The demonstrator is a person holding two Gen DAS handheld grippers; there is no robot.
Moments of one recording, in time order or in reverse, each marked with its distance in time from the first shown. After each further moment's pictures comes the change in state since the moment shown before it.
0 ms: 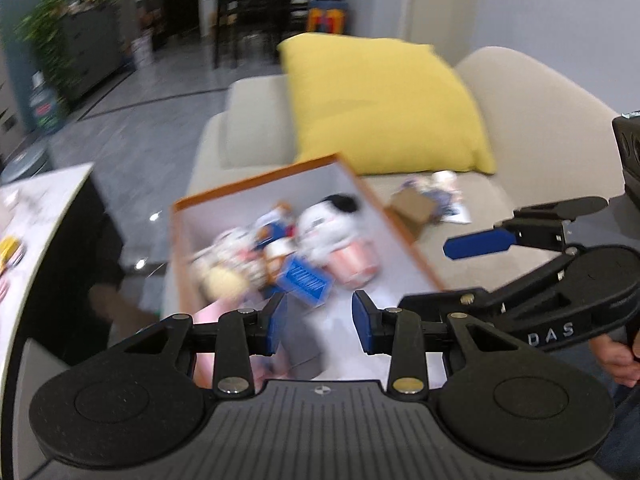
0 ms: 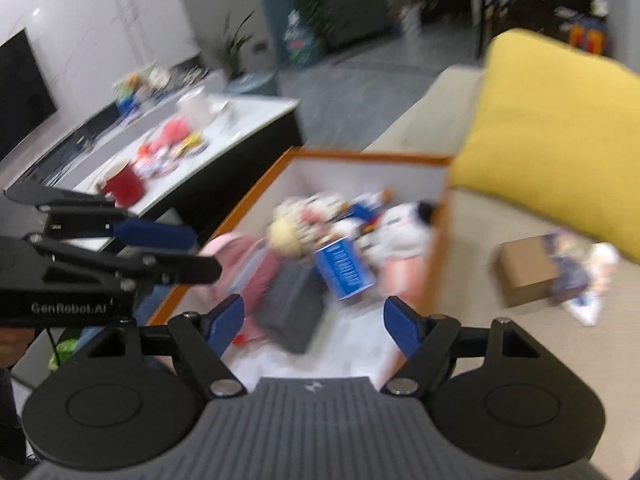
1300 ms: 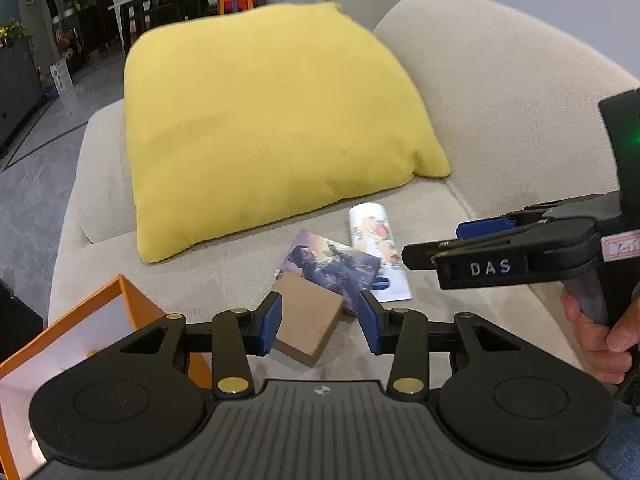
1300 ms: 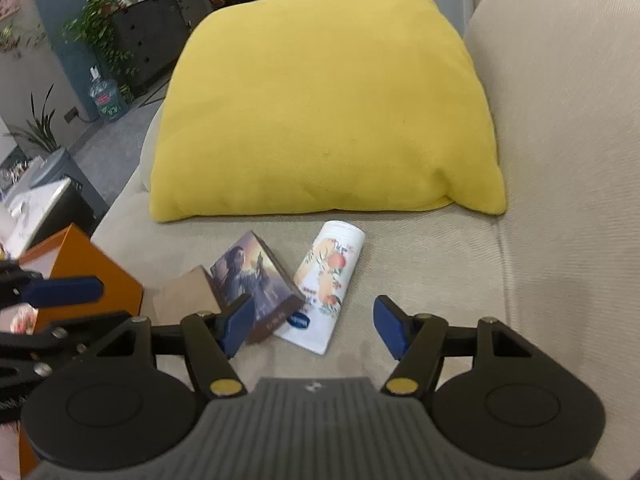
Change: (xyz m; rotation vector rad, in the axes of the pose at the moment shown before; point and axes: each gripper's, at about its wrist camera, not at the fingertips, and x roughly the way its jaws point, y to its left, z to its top) left arm 0.193 -0.127 0.110 0.176 0.090 -0.091; right arm 0.025 -0.252 -0.001 0.409 -0.008 -0.355
